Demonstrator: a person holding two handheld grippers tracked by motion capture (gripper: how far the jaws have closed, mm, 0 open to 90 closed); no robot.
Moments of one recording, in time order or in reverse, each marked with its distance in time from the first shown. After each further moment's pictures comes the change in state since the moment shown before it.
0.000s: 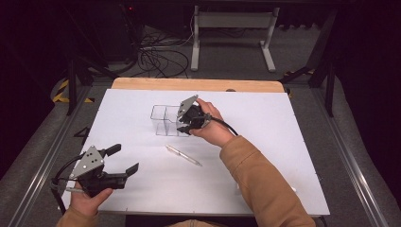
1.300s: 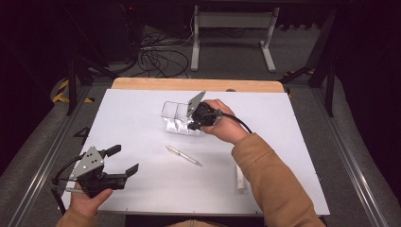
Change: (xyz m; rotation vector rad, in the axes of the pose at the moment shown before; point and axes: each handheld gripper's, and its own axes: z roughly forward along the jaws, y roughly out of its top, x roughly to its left) left arm 0.000 -0.002 0.000 0.002 -0.002 -0.006; right arm -0.003 -0.007 -0.041 0.097 0.072 -0.043
